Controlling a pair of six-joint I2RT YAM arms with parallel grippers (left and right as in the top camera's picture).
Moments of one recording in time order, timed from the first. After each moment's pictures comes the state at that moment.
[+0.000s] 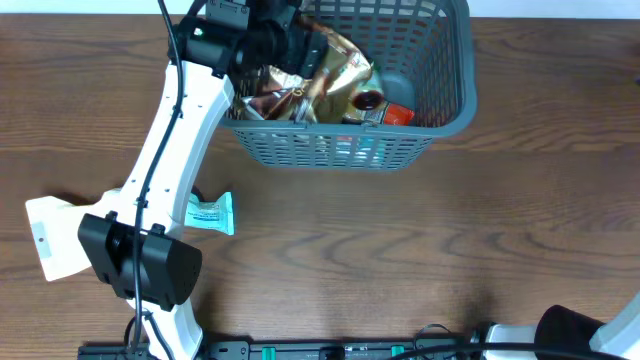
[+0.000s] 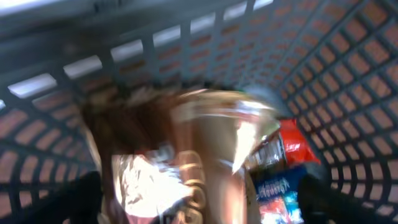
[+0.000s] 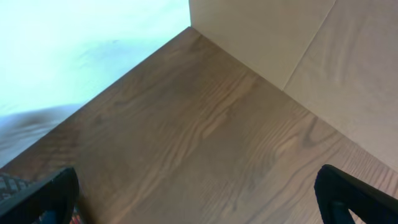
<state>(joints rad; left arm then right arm) -0.31 1.94 2.03 -0.85 0.28 0.10 -0.37 1.56 2.35 -1.47 0.28 0.33</state>
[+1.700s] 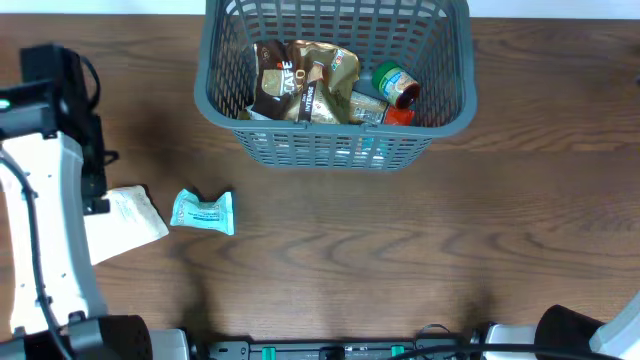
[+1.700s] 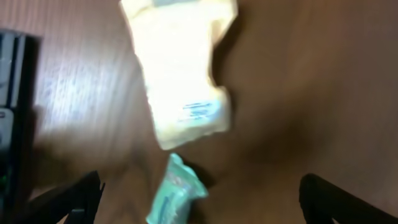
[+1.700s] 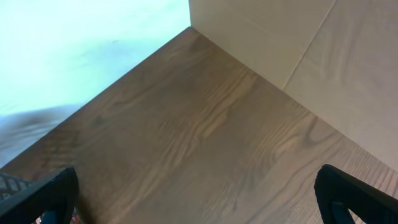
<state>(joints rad) 0.25 1.56 1.60 -1.48 -0.32 -1.51 -0.37 1.56 2.35 -1.47 0.28 0.33</state>
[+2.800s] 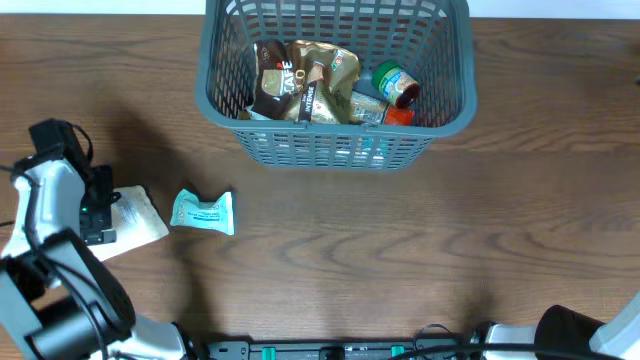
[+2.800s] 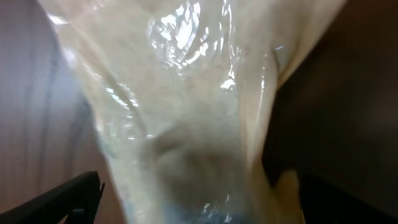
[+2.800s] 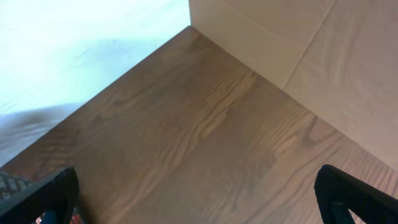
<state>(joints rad) 0.48 1.73 1.11 -0.85 -0.17 -1.25 -0.37 1.56 2.35 -1.47 0.28 0.33</state>
